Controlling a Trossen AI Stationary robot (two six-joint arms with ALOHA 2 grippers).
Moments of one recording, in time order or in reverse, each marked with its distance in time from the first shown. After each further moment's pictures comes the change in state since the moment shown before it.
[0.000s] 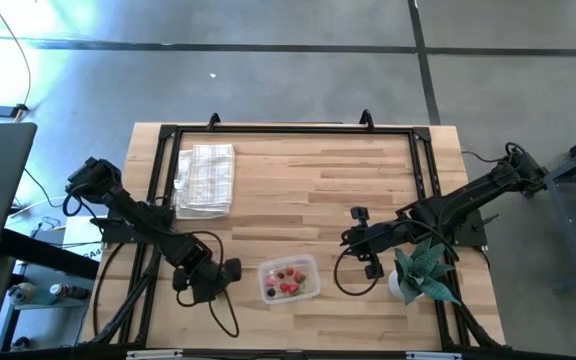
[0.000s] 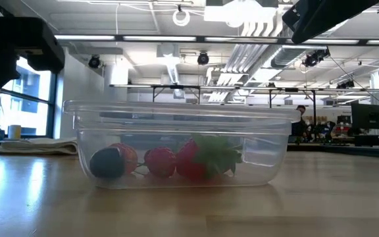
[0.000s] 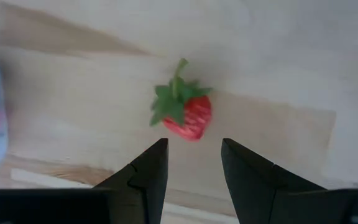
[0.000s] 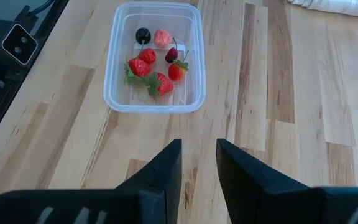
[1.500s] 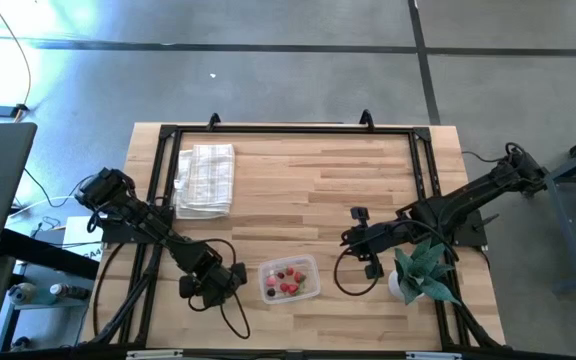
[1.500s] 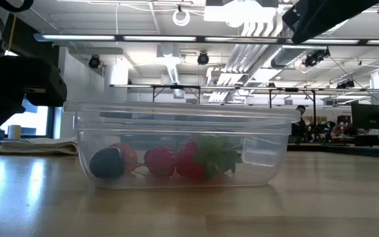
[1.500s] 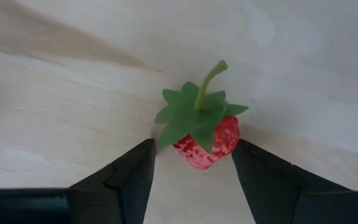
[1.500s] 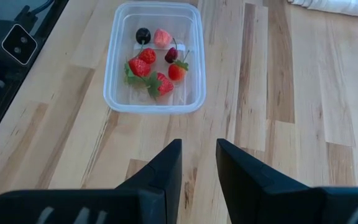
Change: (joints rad) left arm 0.001 0.157 0.004 0.108 0.086 -0.084; right arm 0.000 0.000 0.000 0.000 0.000 0.000
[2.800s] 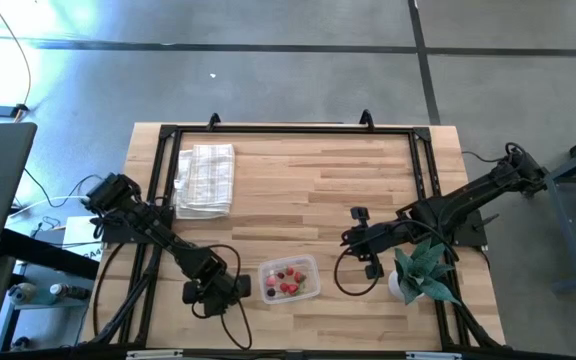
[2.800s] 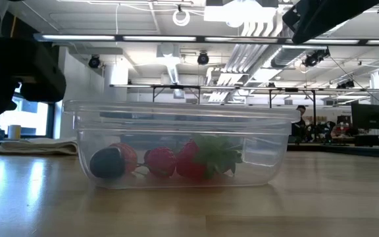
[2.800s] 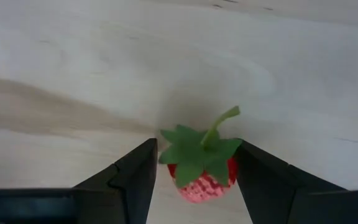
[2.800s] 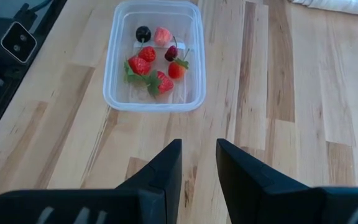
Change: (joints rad) left arm -0.002 0.061 0.065 0.052 0.045 0.103; right arm 0.000 0.000 0.000 -0.002 0.000 0.000
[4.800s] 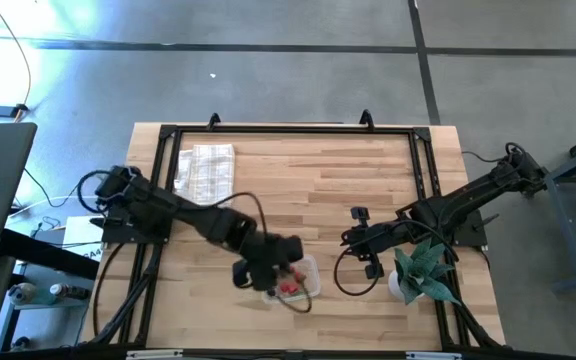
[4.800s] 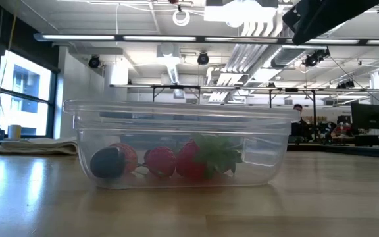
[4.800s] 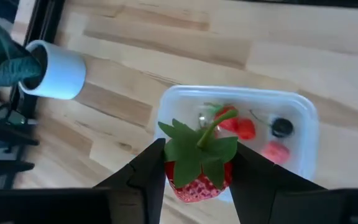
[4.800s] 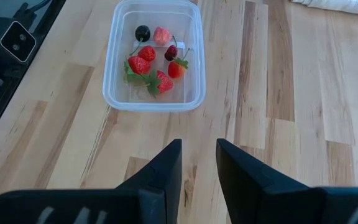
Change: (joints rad) left arm 0.261 0.010 0.612 -0.252 -0.148 0.146; right arm 0.000 0.000 0.000 -0.006 0.000 0.000
